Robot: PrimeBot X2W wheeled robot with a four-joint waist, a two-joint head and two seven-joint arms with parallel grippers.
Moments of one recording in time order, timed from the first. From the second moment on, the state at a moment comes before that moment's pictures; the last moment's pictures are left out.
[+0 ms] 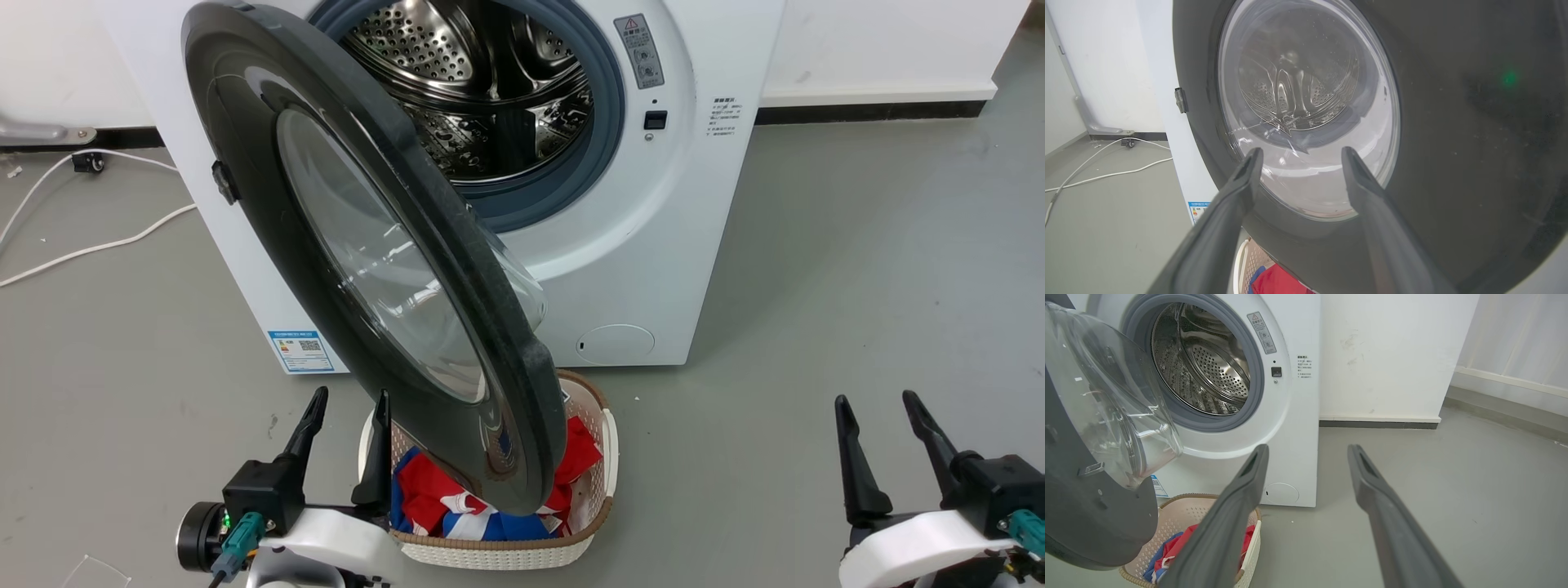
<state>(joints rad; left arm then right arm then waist) -0.07 0.05 -0.06 0.22 -0.15 -0.11 -0.26 0.07 -0.06 -0.07 -0.04 0.06 0.13 -0.06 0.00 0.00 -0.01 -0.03</state>
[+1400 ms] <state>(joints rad) -0.26 0.05 -0.09 -0.30 -0.16 -0.04 -0.25 0.06 -0.05 -0.04 -0.02 0.09 0.13 -0.04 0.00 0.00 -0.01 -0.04</state>
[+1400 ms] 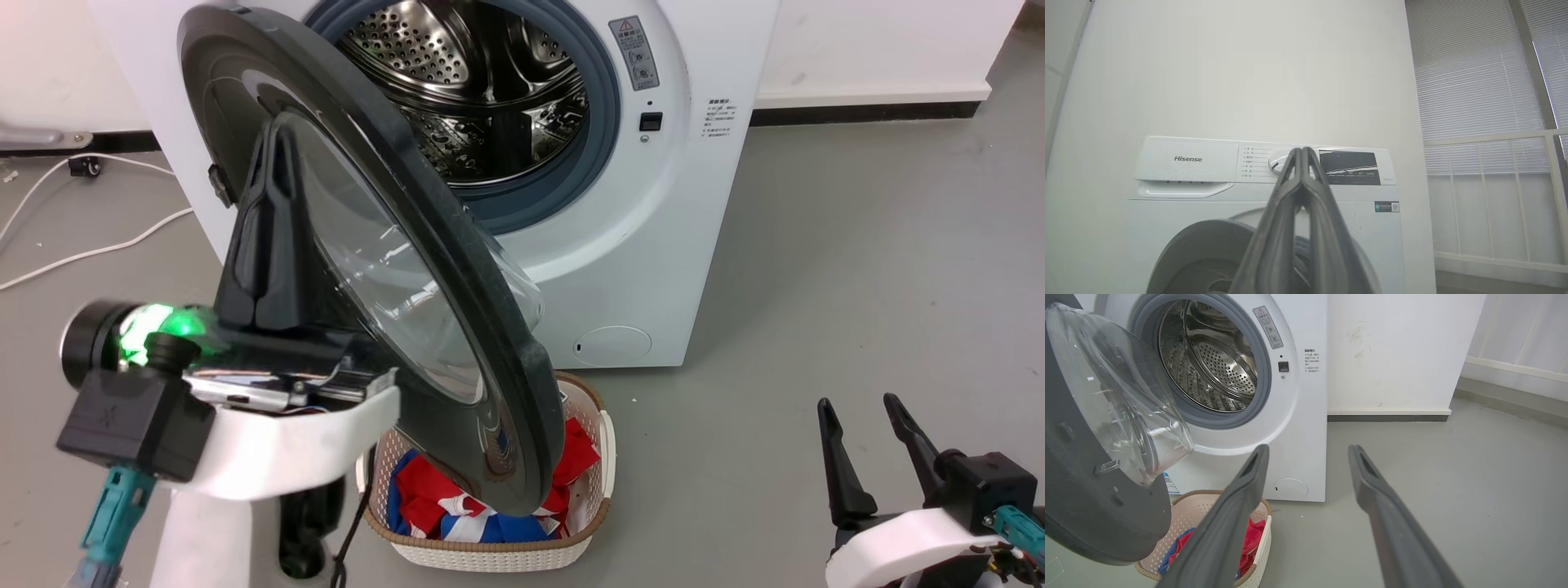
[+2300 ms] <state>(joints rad) -0.10 0.05 -0.67 -0.09 -0.41 -0.02 0.15 0.06 -0.05 -0.04 -0.02 0.08 0.13 -0.04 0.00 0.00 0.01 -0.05</state>
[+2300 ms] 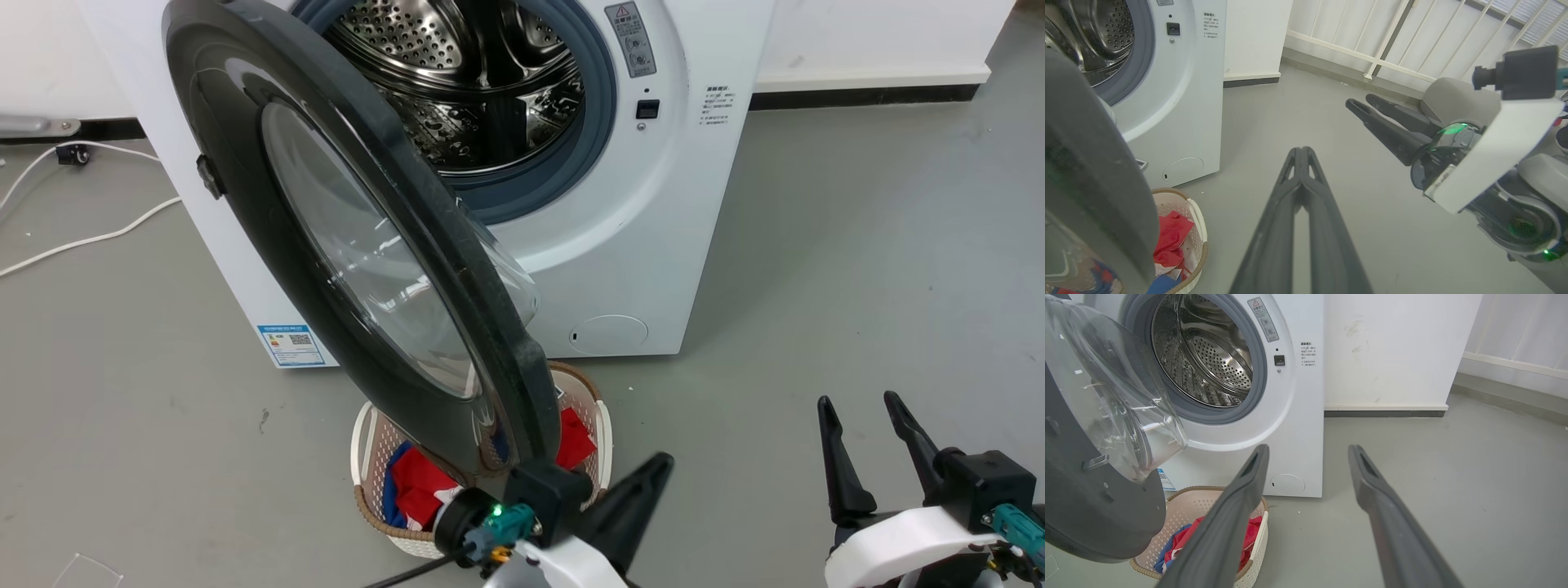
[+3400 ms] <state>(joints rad) -0.05 0.12 -0.55 -0.01 -0.42 0.20 0.02 0.05 -0.05 -0.04 -0.01 0.09 0.13 -0.06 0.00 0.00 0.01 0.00</state>
